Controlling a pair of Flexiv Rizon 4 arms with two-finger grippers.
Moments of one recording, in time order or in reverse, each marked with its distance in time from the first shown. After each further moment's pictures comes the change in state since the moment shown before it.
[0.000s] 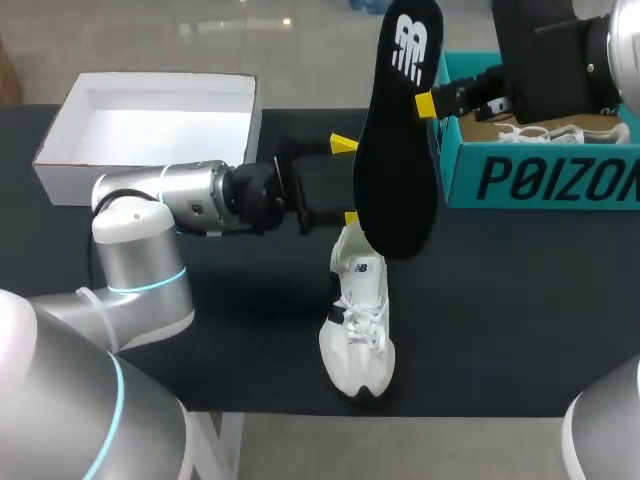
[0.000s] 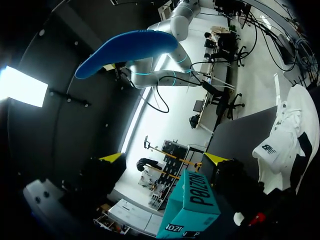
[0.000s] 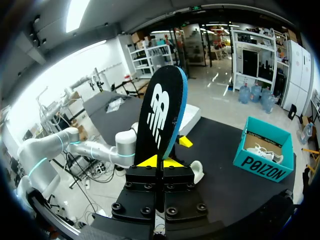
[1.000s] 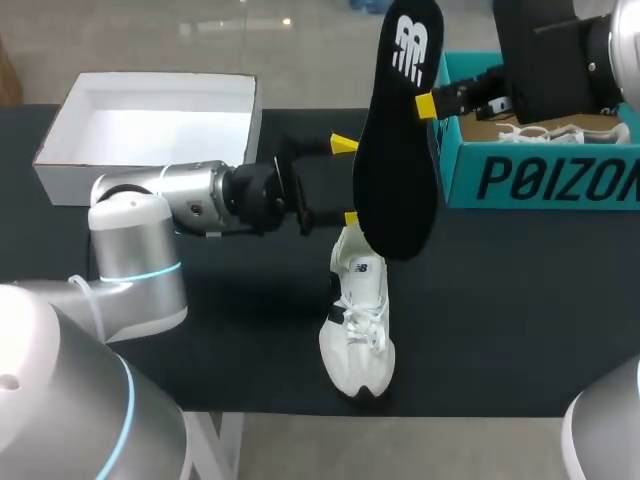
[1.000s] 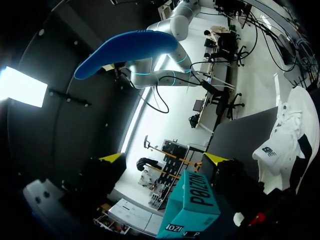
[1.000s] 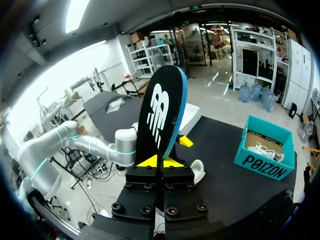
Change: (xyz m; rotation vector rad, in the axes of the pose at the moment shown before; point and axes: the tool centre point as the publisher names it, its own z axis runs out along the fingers) left arm -0.001 -0.002 0.000 -0.004 0.000 0.000; right arm 0.000 -0.002 -0.001 0.013 0.016 0.030
